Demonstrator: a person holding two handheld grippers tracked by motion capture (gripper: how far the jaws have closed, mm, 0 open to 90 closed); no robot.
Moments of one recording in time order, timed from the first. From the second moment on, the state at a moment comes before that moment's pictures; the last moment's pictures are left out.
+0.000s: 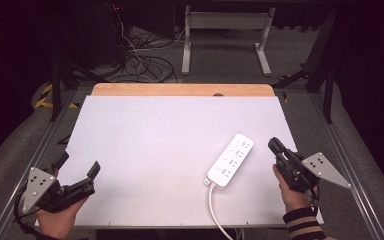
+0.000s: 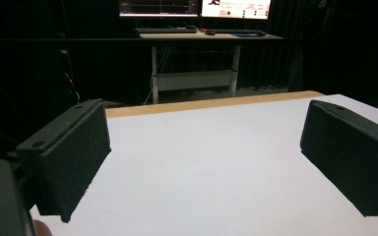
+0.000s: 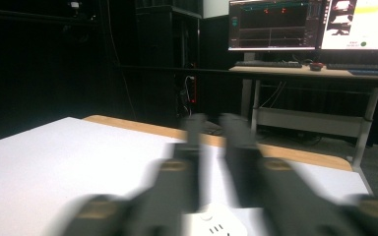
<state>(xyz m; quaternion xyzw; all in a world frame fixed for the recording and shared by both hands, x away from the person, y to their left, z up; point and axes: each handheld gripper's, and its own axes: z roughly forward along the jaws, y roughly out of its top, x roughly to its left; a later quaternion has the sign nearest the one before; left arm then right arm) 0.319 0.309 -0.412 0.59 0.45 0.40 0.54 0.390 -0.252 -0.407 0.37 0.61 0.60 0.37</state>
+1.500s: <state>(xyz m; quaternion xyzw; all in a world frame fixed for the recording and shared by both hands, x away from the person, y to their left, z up) 0.321 0.307 -0.412 0.59 0.45 0.39 0.54 0.396 -0.246 -0.410 0.40 0.60 0.56 0.41</state>
